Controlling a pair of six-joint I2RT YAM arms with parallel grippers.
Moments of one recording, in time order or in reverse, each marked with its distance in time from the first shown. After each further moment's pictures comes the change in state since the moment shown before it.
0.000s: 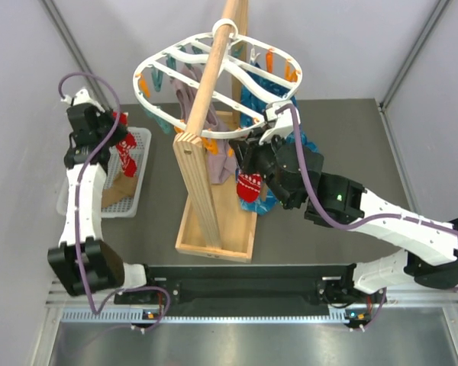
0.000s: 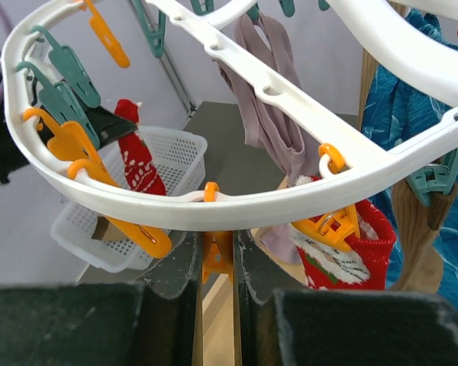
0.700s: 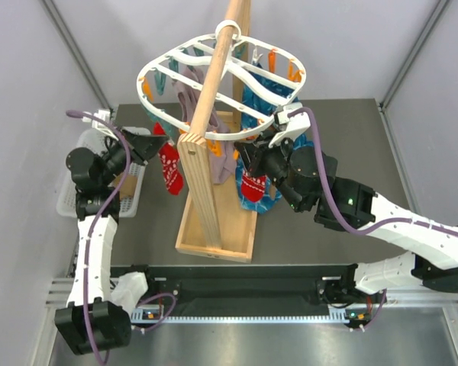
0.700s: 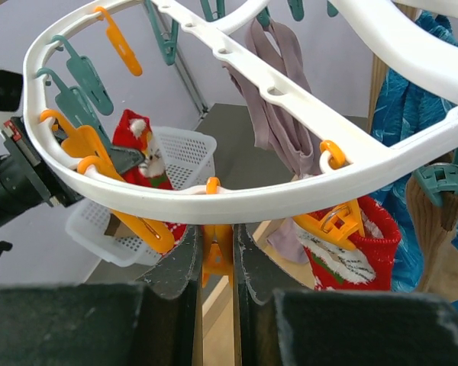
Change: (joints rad) left arm -0.034 -0.446 -0.457 0.636 0.776 -0.378; right arm -0.002 -0.074 -0.066 0.026 -0.037 -0.002
